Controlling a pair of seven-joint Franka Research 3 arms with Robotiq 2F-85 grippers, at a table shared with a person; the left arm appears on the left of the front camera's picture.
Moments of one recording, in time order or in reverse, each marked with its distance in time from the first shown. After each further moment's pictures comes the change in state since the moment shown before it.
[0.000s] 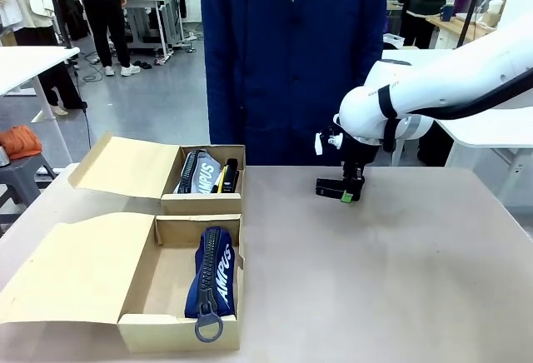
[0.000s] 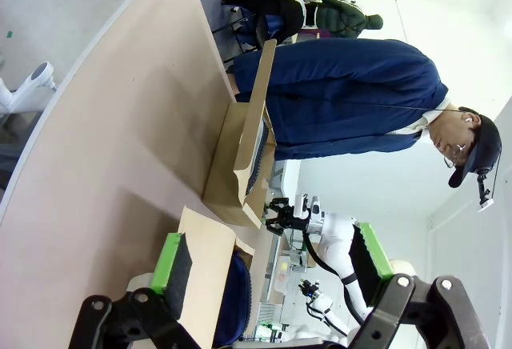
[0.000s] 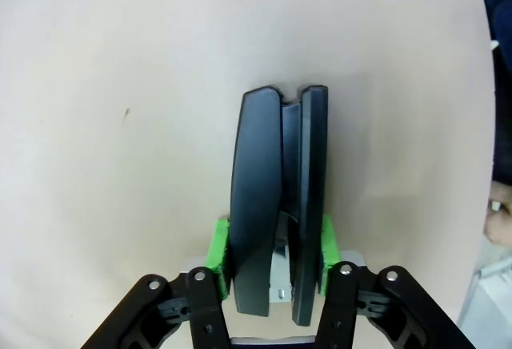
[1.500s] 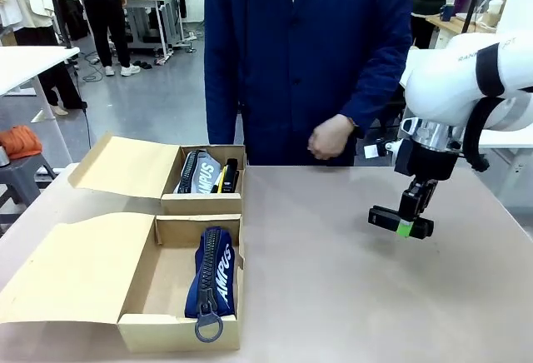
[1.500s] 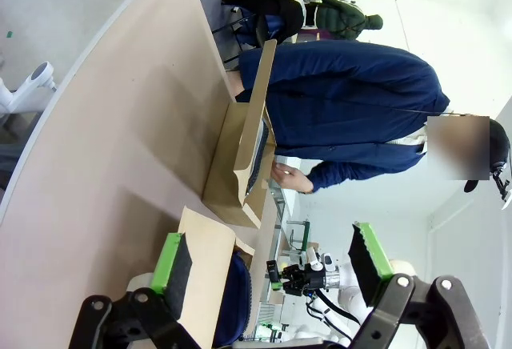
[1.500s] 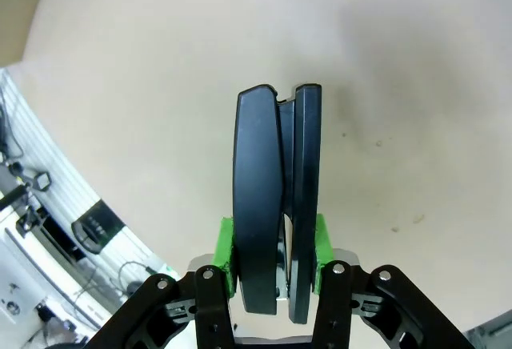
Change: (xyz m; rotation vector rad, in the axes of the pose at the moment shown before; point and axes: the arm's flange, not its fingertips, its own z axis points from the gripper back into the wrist) left arm 0.000 0.000 0.000 0.000 0.000 0.000; right arm -0.080 0.172 0.090 0.211 0.112 -0.617
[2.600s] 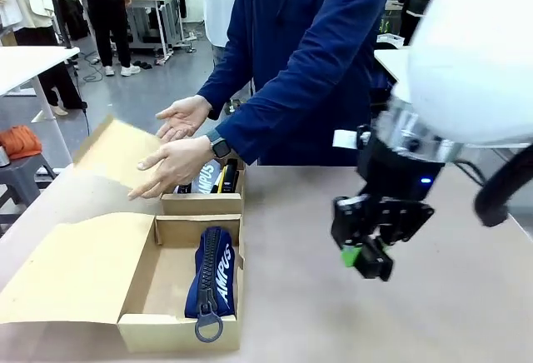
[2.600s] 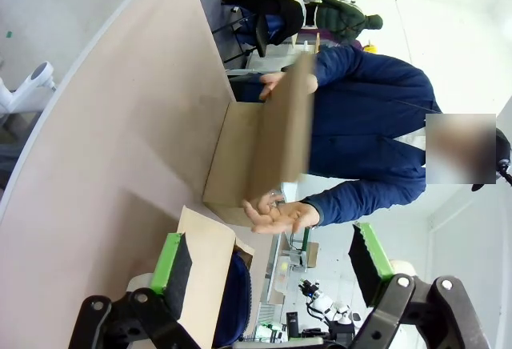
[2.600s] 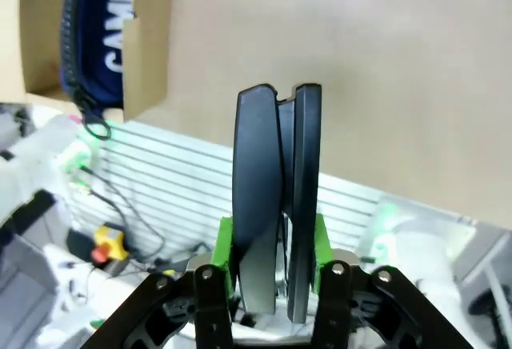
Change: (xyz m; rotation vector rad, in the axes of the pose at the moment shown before) left arm 0.000 0.000 0.000 0.000 0.000 0.000; right arm -0.020 0.264 0.039 -0.036 -0.118 -0.612
